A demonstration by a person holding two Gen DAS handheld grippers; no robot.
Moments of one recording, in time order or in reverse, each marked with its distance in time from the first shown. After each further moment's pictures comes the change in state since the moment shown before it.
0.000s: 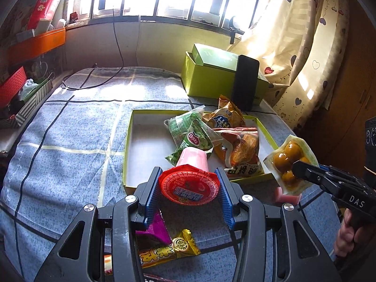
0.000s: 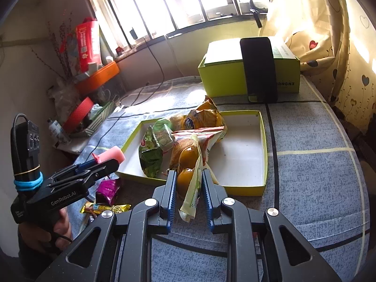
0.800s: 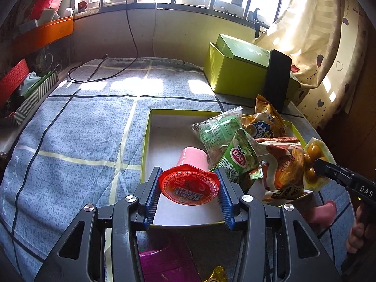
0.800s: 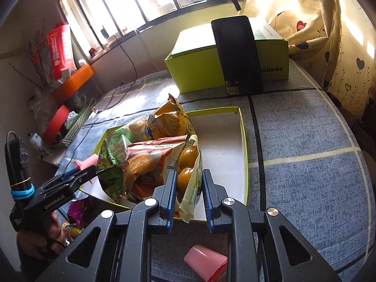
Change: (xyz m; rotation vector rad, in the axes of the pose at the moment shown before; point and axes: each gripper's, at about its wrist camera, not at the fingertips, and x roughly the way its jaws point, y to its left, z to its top) left arm 0.057 0.028 0.017 -0.033 0.044 0.083; right arm 0.052 -0.040 0.019 0.085 0.052 -0.058
